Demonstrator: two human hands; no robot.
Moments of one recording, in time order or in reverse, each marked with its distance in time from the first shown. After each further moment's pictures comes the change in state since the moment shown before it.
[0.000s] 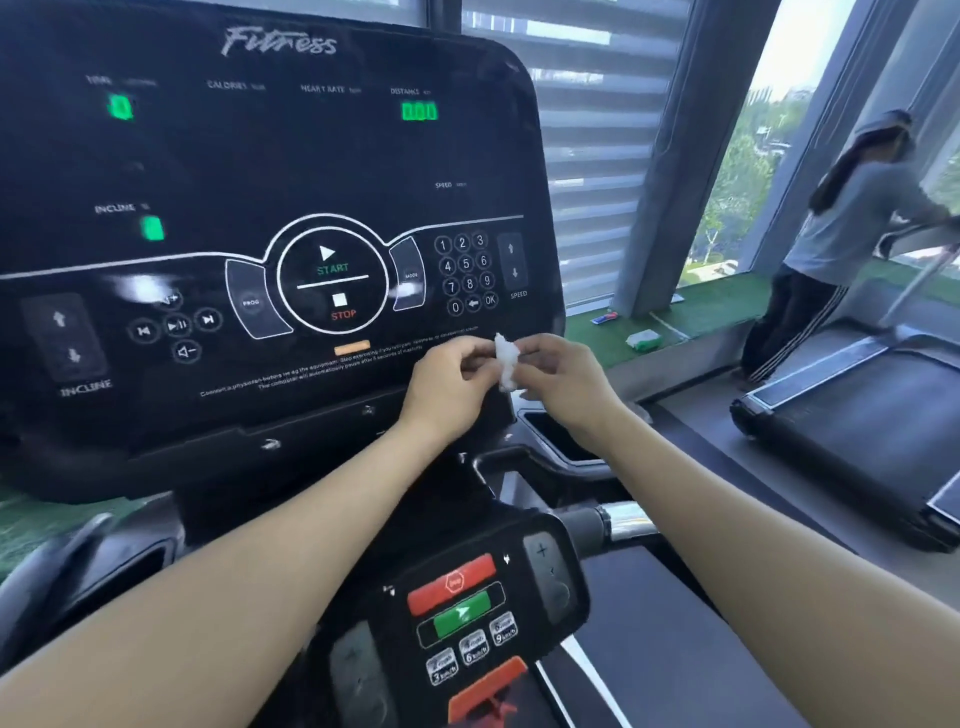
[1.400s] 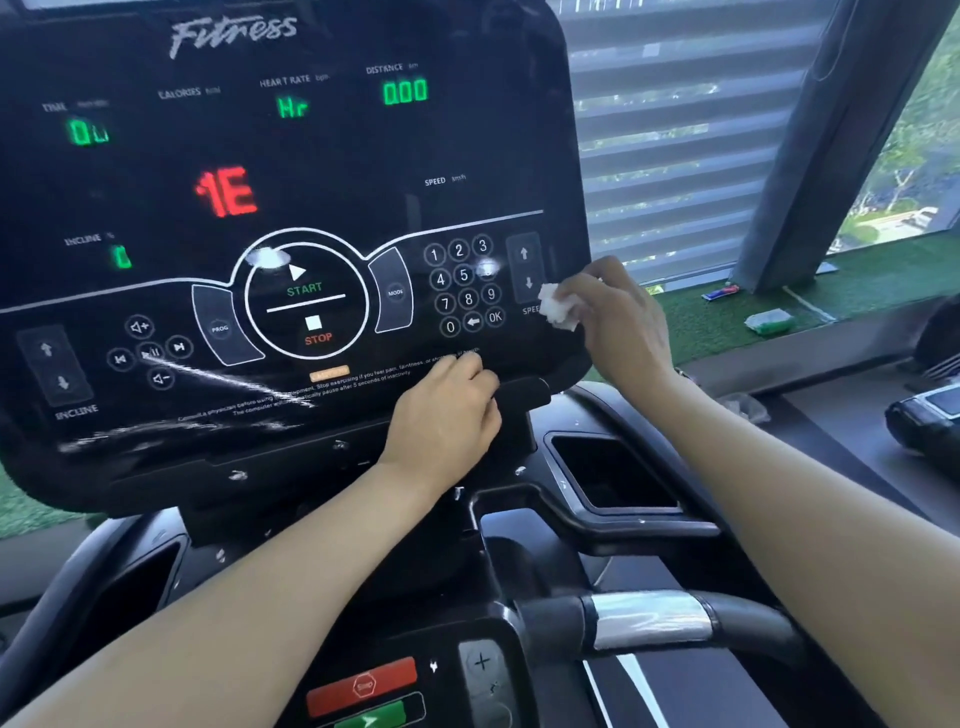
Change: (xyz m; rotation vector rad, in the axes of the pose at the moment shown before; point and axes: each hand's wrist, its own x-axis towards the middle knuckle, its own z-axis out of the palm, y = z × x) left_hand 0.027 -0.009 0.029 0.962 0.114 0.310; right_hand 0.121 0.034 -0.061 -0.667 0.177 -0.543
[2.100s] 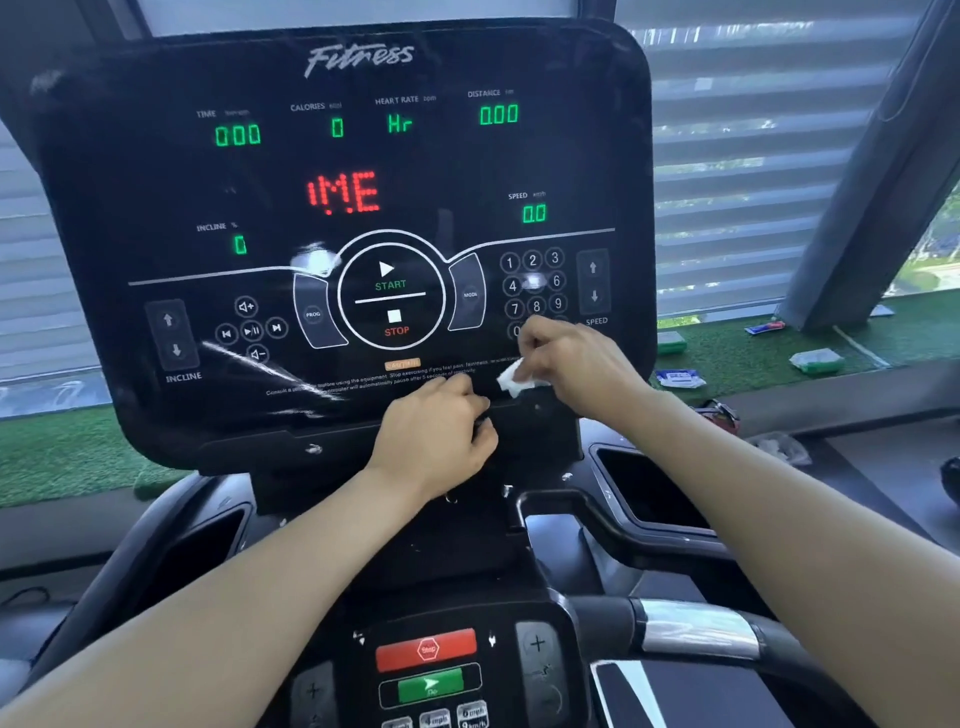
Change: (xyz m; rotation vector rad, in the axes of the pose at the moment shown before) left_hand -0.038 -0.035 -0.037 0.062 -0.148 -0.174; right_hand -0.004 -0.065 0.030 -0.071 -0.405 -0.432
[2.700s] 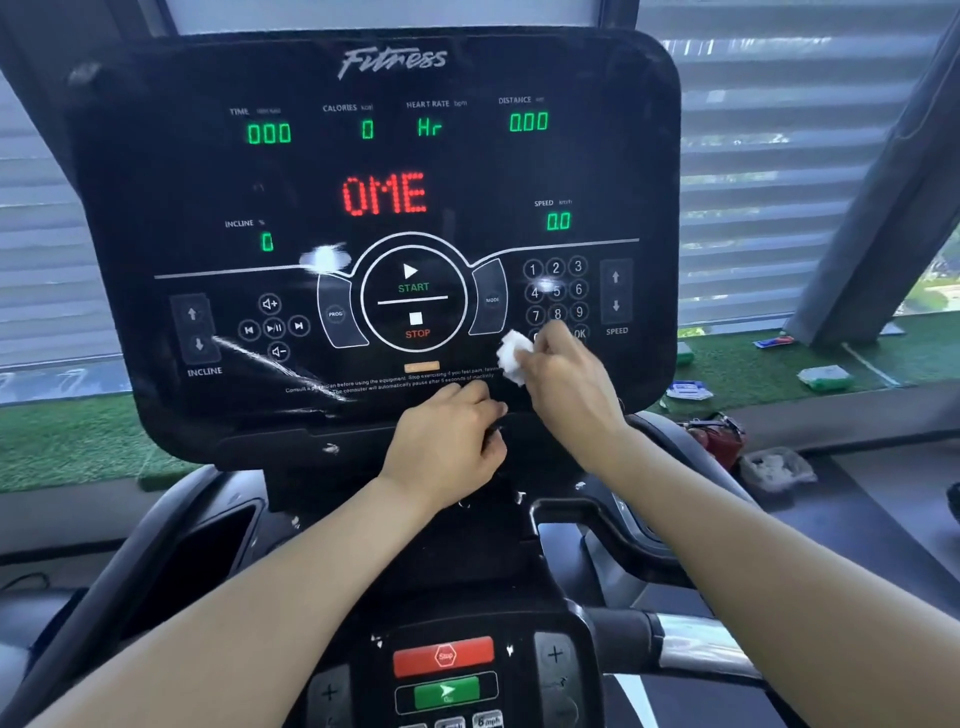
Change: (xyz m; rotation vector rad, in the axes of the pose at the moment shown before) left_hand -0.005 -0.008 0.007 -0.032 0.065 0.028; right_hand 0.007 -0.038 0.023 -0.021 0.186 0.237
